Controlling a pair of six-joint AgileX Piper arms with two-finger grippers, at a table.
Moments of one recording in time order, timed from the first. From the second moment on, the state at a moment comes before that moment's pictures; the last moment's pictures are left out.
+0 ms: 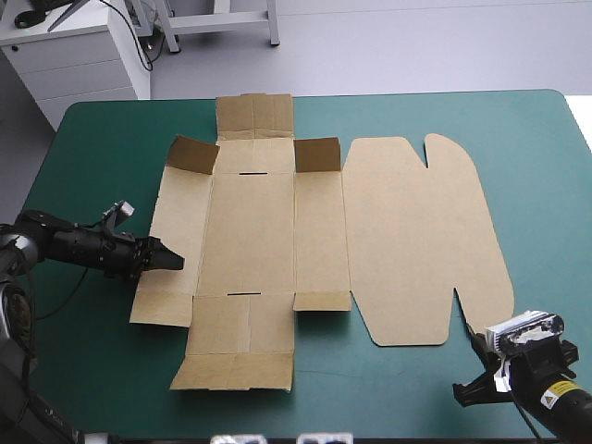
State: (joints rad) left arm 0.36 1.78 -1.03 -0.85 1.21 0.83; right arm 0.14 0.34 -0.46 0.26 0.87 -0.31
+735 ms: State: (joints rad) left arm 0.35 1.80 -1.03 -0.87 1.23 0.82; right arm 0.14 0.34 -0.46 0.26 0.87 -0.31
